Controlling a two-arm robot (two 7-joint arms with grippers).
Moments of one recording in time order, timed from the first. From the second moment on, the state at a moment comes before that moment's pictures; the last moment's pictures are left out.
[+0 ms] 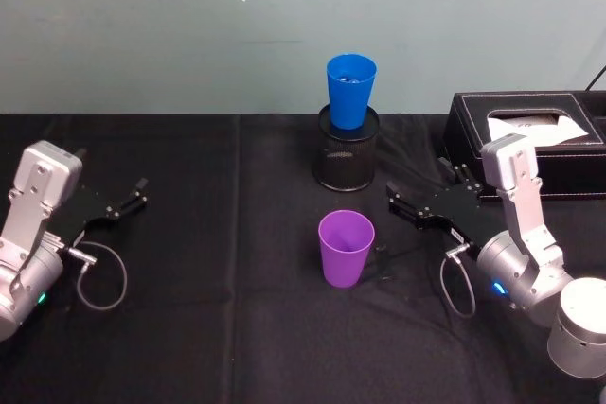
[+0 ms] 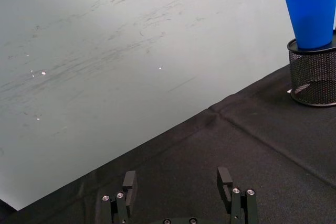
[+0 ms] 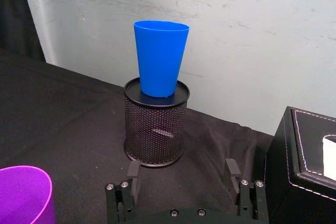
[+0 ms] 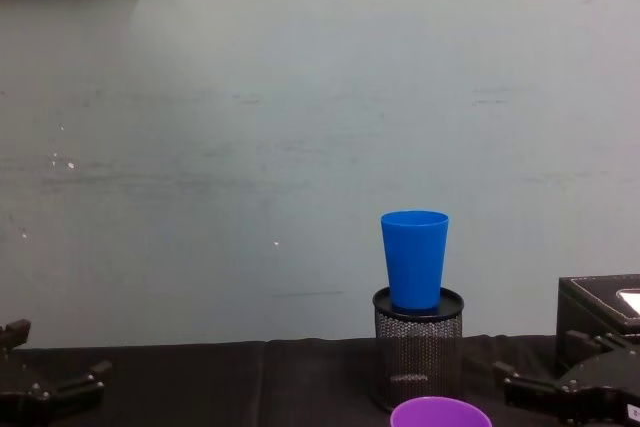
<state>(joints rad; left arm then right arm) -0.20 0.60 0.45 -1.41 -0.25 -0.12 0.03 0.24 0.31 -0.29 -1.29 0.17 -0.07 0.24</state>
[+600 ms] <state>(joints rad) -0.20 0.60 0.45 -1.41 -0.25 -0.12 0.03 0.23 0.31 -0.29 -1.29 0.17 -0.07 0.24</state>
